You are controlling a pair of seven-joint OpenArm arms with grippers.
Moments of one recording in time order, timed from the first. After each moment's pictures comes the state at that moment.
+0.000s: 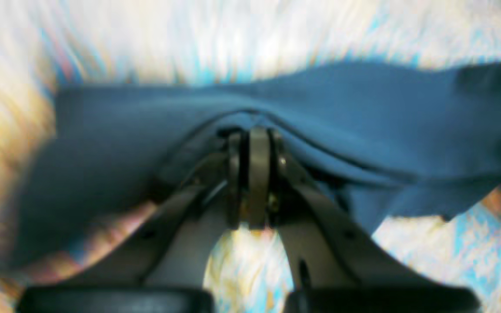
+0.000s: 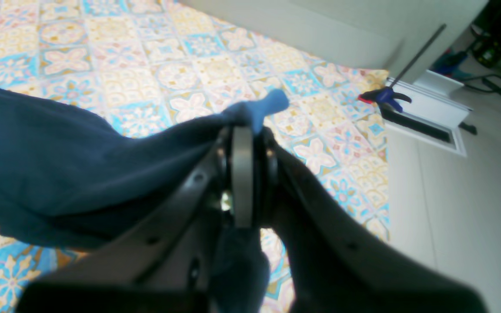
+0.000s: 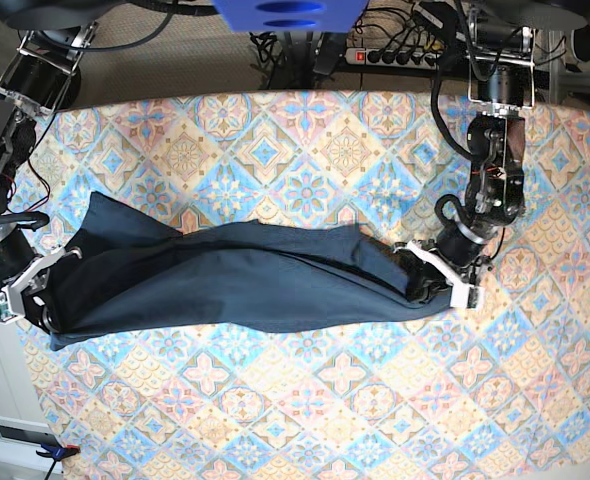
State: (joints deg) left arm -3.0 -18.8 0.6 89.4 -36.0 -16.1 28.8; right arm 4.7 27.1 29.2 99.1 29.5 41.7 -36.9
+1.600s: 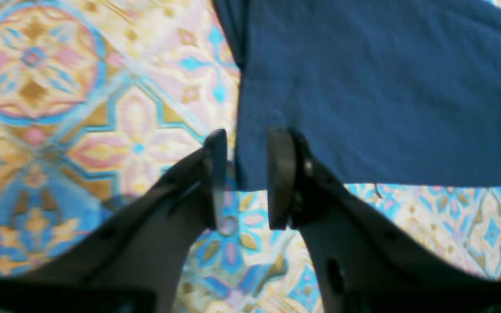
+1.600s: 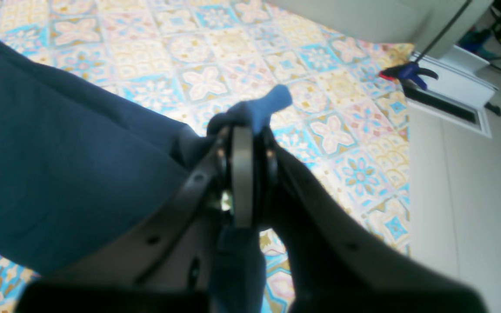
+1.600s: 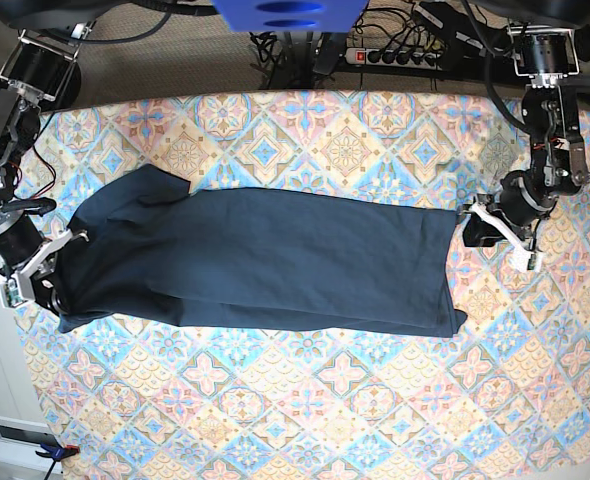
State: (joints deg) left arm 5.7 -27.0 -12.3 92.2 -45.4 -16.2 49.8; right arm 0.8 27.1 28.7 99.5 29.7 41.8 -37.1
